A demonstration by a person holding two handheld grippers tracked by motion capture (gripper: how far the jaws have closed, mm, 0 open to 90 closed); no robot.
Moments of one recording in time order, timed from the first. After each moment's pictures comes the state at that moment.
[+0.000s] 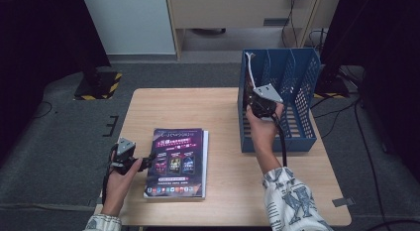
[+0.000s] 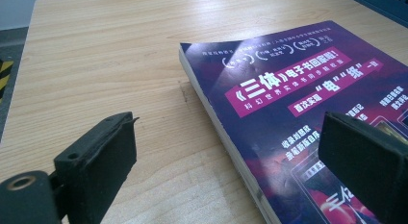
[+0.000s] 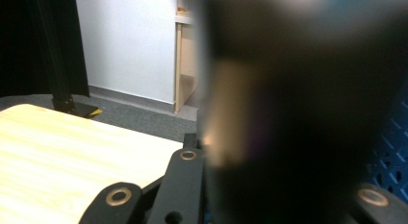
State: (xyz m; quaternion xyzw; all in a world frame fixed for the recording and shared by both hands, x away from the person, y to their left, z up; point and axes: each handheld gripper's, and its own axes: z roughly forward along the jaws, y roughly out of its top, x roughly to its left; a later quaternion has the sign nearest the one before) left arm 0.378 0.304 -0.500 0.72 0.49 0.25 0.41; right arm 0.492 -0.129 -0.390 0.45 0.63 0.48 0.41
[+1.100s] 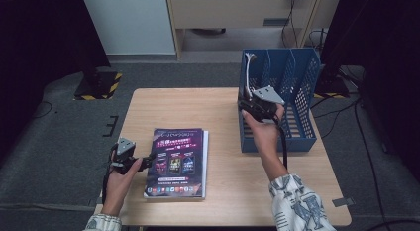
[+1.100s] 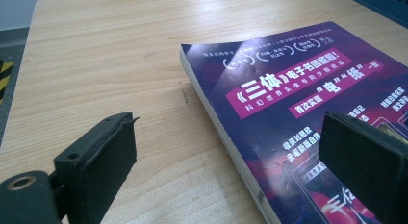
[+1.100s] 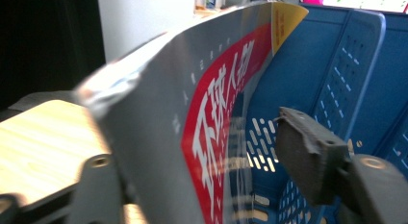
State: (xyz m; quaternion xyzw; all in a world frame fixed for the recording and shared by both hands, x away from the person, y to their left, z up) left arm 0.379 0.304 -0.500 0.72 0.49 0.26 0.41; right arm 0.477 -0.128 -0.384 0.44 0.65 0.50 0.38
